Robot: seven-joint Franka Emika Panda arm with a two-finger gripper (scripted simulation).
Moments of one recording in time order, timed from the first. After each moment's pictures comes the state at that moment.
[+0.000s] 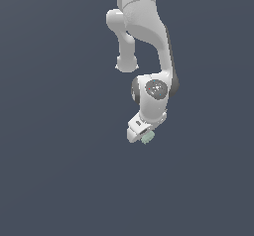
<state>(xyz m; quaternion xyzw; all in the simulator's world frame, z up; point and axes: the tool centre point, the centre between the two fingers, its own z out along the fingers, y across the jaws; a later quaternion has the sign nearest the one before) 0.013 0.090 0.057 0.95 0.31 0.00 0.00</state>
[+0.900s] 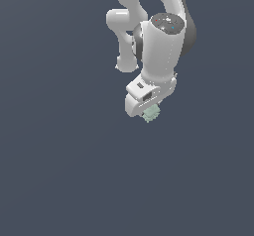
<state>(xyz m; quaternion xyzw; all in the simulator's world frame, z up) -0.002 0.084 0.225 0.95 0.31 0.00 0.00</state>
